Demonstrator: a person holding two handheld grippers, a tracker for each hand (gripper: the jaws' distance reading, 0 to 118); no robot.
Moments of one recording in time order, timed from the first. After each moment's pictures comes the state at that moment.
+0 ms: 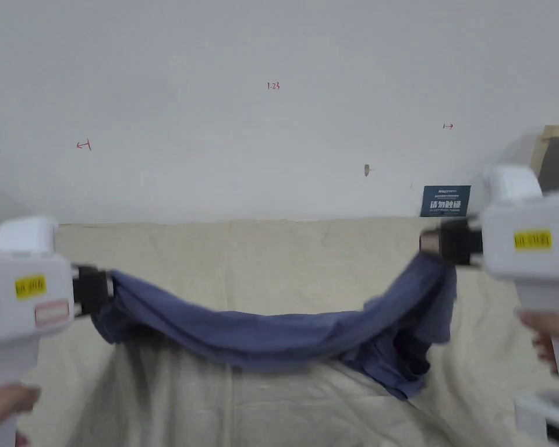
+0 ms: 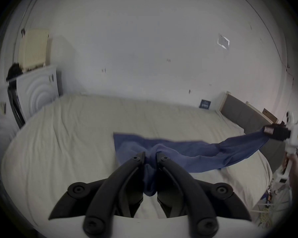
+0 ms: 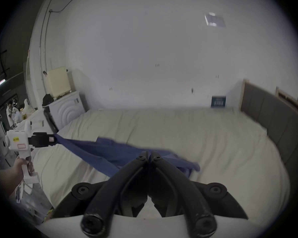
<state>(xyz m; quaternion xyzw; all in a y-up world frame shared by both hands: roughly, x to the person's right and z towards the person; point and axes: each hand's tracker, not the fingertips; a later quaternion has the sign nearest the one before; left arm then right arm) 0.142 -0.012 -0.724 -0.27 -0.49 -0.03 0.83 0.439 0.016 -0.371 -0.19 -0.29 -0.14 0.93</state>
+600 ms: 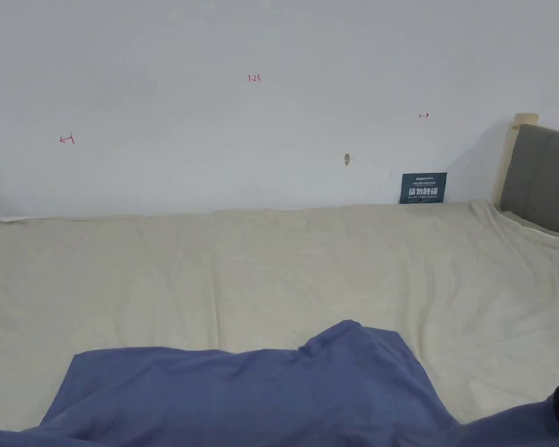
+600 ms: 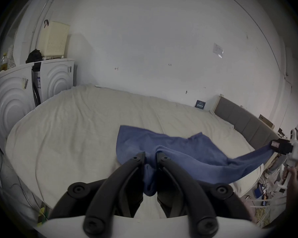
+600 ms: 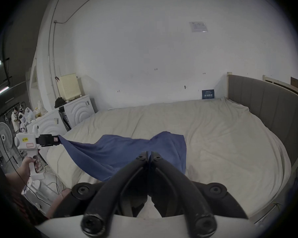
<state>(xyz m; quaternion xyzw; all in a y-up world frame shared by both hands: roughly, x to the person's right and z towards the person) -0.054 -0.023 -0.602 -0.24 -0.47 0.01 0.85 0.260 0.008 -0.181 -0.14 -0.30 -0.15 0.93</state>
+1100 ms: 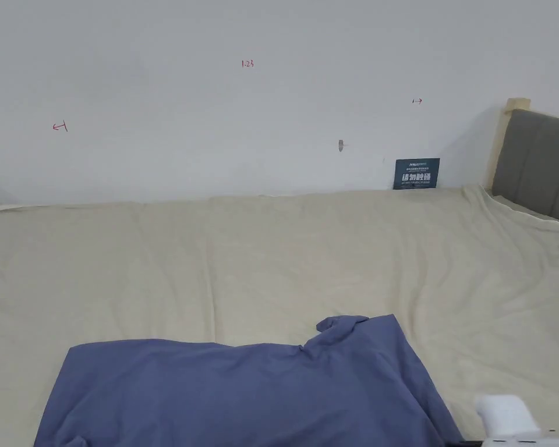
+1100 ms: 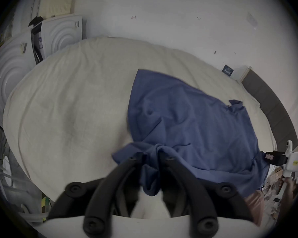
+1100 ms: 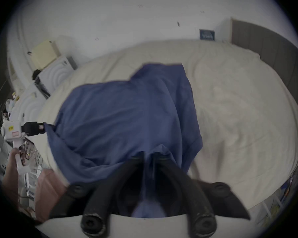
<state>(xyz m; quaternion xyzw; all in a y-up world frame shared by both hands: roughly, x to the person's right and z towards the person) 0.024 -0.151 -0.674 -0.44 -0.38 -0.07 0.81 0.354 -0.162 -0.284 -0.37 -0.31 -0.26 0.83</state>
